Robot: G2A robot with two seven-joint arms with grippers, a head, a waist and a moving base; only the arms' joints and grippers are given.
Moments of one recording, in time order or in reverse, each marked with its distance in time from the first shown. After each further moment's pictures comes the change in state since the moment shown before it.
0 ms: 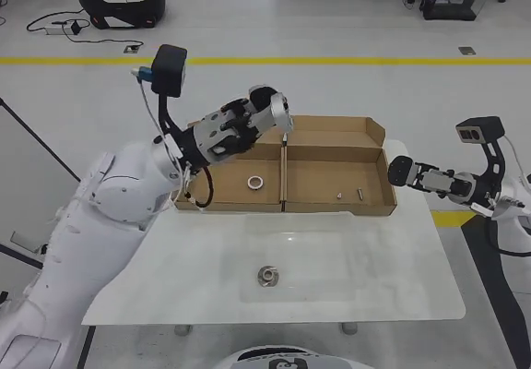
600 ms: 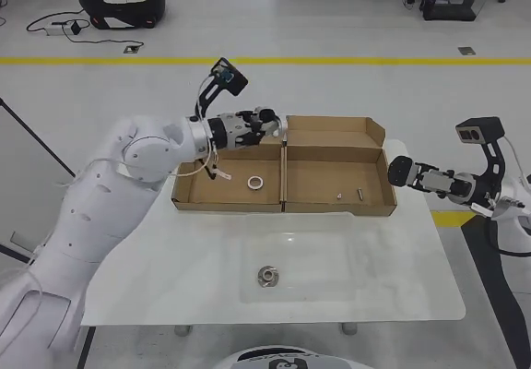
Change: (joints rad) left arm -0.182 -0.023 0.138 0.302 0.284 0.153 -0.388; right arm 0.000 0.000 0.000 0.000 0.000 0.000 0.000
